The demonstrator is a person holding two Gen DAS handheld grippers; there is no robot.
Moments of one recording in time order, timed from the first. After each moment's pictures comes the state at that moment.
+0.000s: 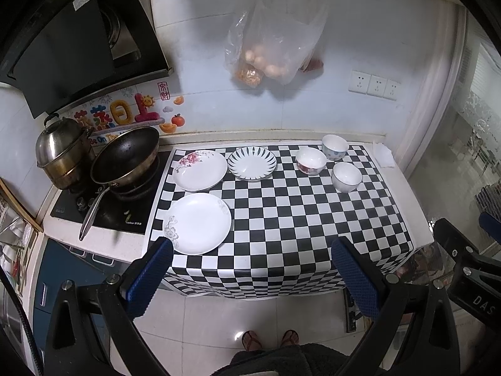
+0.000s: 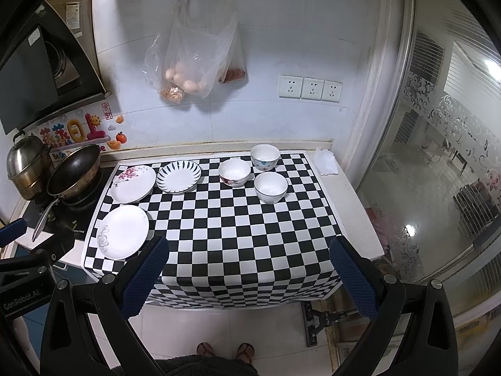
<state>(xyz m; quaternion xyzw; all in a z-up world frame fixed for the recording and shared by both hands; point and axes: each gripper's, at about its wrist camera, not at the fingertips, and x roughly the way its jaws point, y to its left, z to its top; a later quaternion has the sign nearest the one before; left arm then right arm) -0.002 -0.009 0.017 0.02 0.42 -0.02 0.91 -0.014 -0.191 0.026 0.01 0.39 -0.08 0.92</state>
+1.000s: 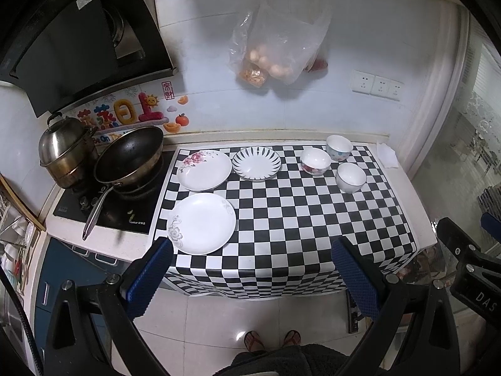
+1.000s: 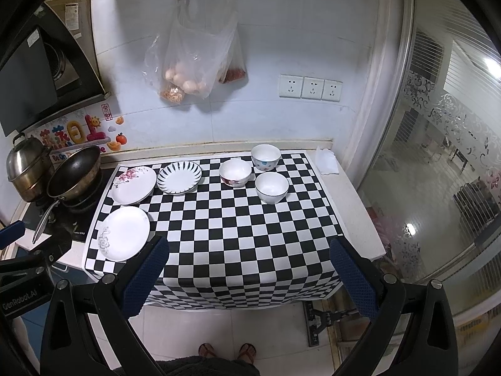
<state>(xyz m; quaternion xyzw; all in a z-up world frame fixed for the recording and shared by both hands) -0.006 0.006 0.008 0.02 0.42 -0.01 0.91 -0.012 -0.187 0.023 0.01 0.39 -0.08 0.92</state>
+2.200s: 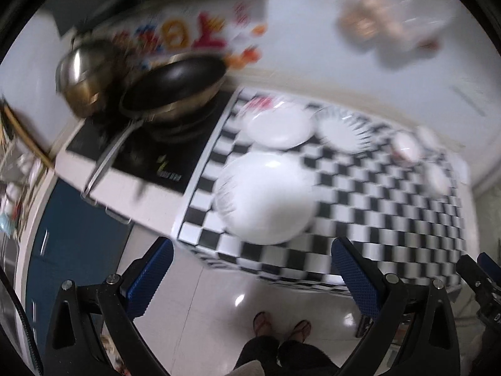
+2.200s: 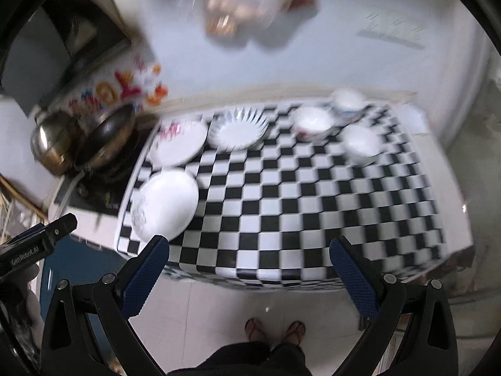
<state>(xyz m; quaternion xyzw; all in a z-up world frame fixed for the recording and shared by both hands) 0.105 0.158 -0.138 -0.06 0.52 0.12 0.84 0.122 -0.116 -0.130 0.06 0.50 0.06 0.86</state>
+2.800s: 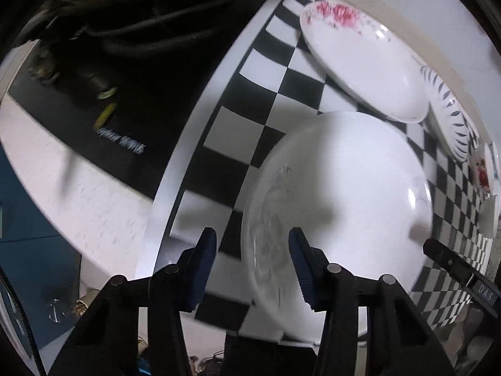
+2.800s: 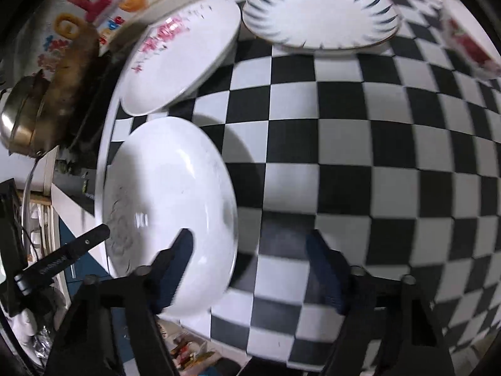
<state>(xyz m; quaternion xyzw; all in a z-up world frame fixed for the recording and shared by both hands) 0.247 0.269 -0.341 -0.15 0.66 0.09 0.73 0.331 0.005 -0.380 0.12 0.68 0.14 0.71</state>
